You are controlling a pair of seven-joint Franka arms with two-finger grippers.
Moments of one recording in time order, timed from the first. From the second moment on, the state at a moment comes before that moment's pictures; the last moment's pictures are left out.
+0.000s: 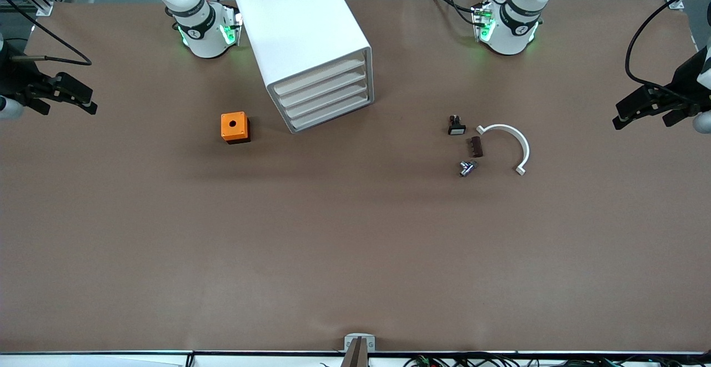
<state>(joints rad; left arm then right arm) 0.00 0.00 -0.04 -1.56 -0.02 1.63 -0.09 -0.04 -0.11 0.01 -1.73 0.02 1.62 -0.03</state>
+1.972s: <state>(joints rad) -0.12 0.47 -0.04 -1.56 0.17 1.70 -0.49 -0.04 -0.11 0.01 -1.73 0.02 1.62 -0.03</state>
